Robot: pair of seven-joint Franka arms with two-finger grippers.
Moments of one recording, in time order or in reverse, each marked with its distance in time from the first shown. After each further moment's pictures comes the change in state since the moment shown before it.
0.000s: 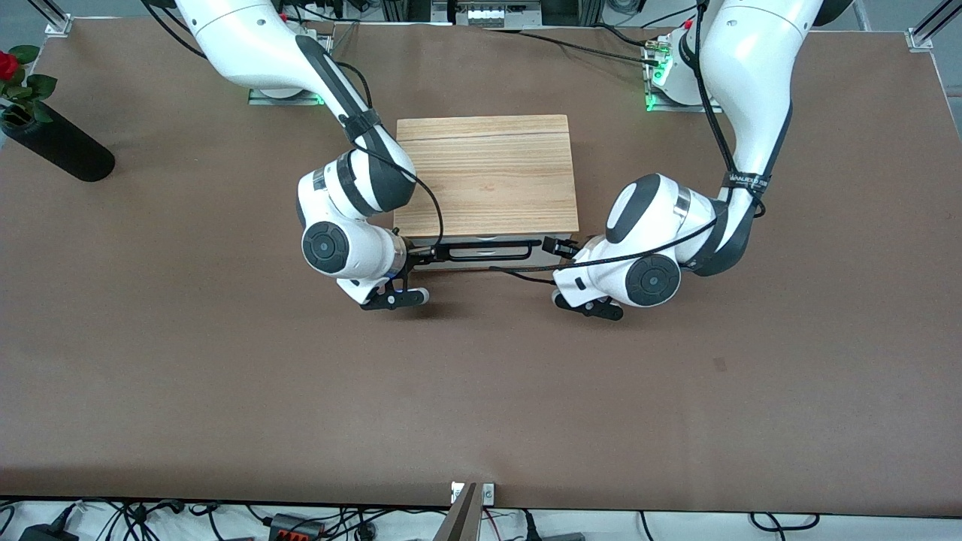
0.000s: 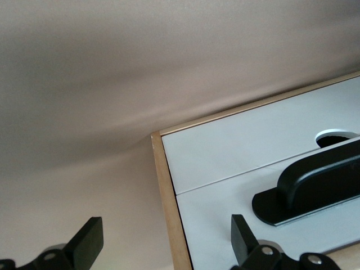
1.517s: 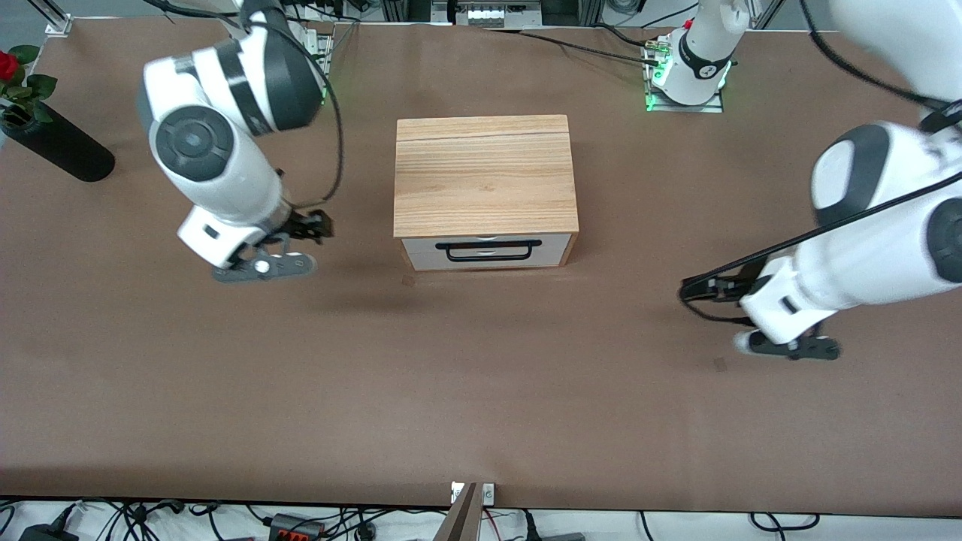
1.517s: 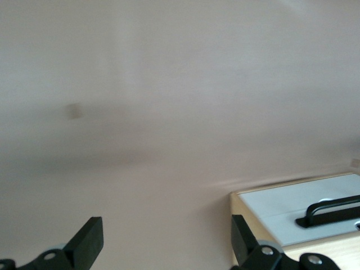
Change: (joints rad) left arm 0.270 -0.155 0.031 0.261 0.128 -0.127 0.044; right arm -0.010 -0.351 -0.164 0.086 -0.476 -0.462 -0.006
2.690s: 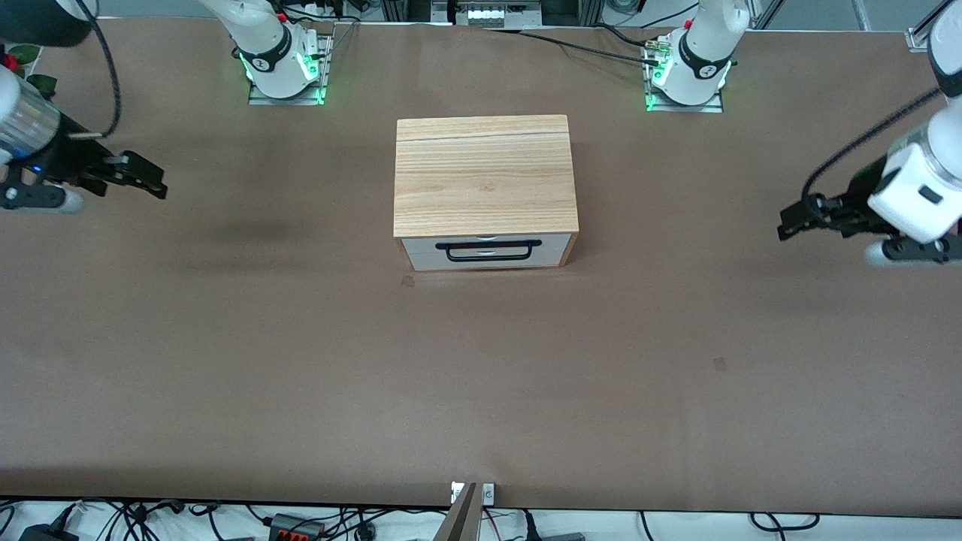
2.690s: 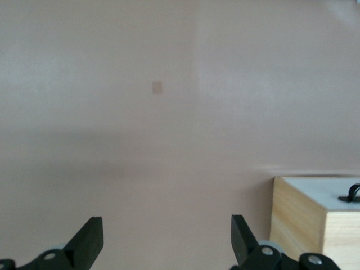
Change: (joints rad) left arm 0.041 -0.421 0.063 -0.439 0.071 0.091 0.002; right arm -0.509 -0.365 0.162 -0.308 0.110 0.109 -0.180
